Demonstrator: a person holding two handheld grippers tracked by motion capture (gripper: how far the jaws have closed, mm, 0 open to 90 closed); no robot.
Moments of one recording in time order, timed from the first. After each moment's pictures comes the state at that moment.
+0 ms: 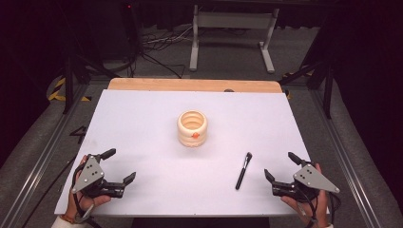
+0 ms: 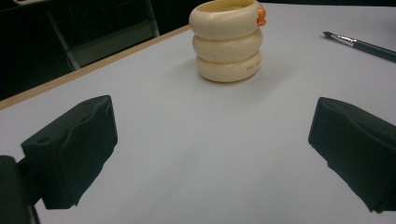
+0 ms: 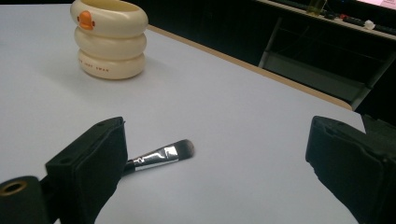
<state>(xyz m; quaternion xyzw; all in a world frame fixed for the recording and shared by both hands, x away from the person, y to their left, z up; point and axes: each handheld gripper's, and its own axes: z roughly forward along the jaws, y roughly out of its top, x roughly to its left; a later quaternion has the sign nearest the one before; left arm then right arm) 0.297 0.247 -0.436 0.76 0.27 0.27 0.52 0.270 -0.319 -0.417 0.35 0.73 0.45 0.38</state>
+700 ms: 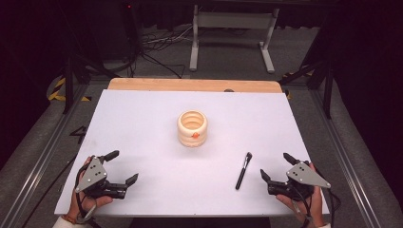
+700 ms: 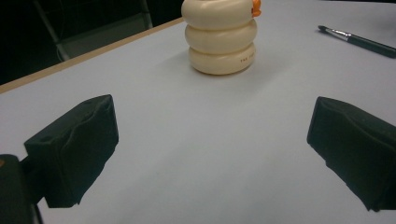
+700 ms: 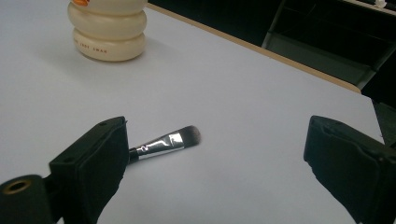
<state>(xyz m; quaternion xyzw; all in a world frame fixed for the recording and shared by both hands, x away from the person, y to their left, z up) 0.299 0.243 -0.444 0.77 0.28 0.25 0.52 0.276 -0.310 -0.420 0.36 0.74 0.43 0.36</state>
